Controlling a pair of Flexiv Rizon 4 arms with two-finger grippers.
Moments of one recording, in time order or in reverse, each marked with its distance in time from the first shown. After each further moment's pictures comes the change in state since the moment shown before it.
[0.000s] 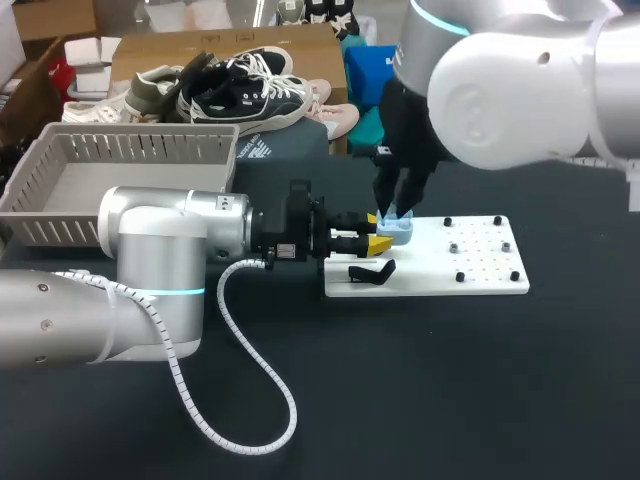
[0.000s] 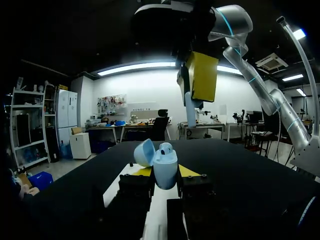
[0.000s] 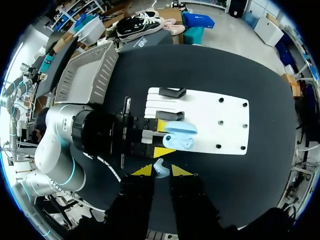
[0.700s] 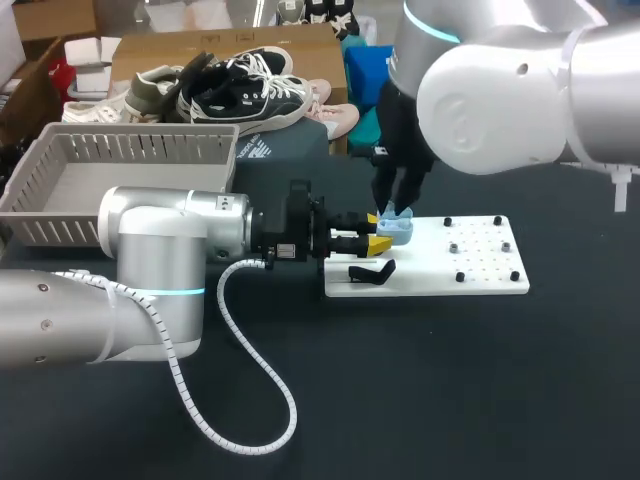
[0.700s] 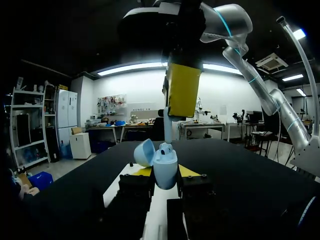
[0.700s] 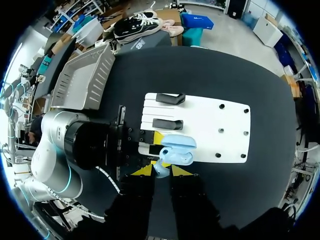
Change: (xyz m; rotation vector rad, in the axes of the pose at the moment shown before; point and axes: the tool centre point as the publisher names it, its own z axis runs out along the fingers) left arm 0.000 0.000 0.000 0.000 0.000 0.000; right arm -0.019 -0.006 0.013 0.018 -0.024 -0.005
